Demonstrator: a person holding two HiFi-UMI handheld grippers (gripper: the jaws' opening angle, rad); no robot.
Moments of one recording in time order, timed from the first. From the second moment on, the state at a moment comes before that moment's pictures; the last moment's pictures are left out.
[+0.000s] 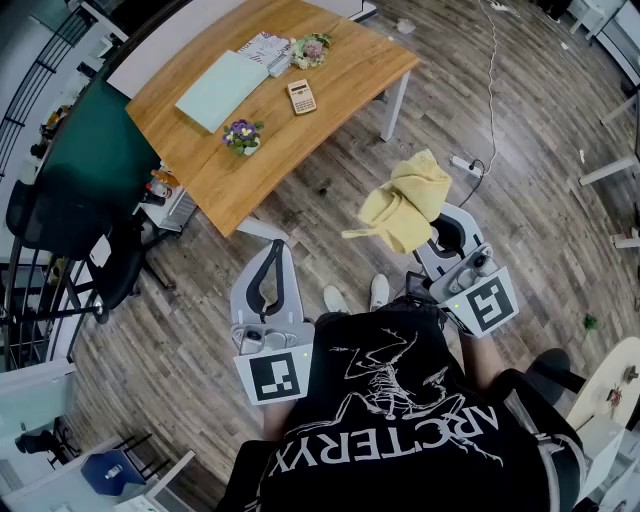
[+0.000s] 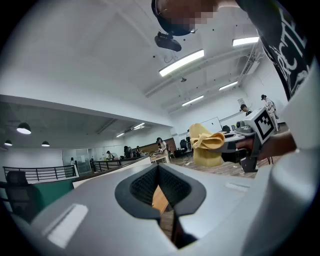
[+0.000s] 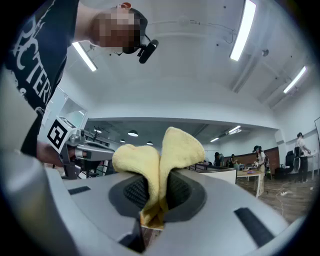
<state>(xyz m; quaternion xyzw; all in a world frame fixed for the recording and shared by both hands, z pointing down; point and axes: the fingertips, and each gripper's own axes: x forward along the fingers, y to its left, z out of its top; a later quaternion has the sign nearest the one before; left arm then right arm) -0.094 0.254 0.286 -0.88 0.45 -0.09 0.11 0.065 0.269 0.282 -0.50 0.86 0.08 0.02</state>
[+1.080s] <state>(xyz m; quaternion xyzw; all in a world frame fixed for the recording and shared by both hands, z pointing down) -0.055 0.221 0.305 -0.86 0.49 -0.09 0.08 0.100 0.231 0.301 -0.45 0.89 0.07 0.01</state>
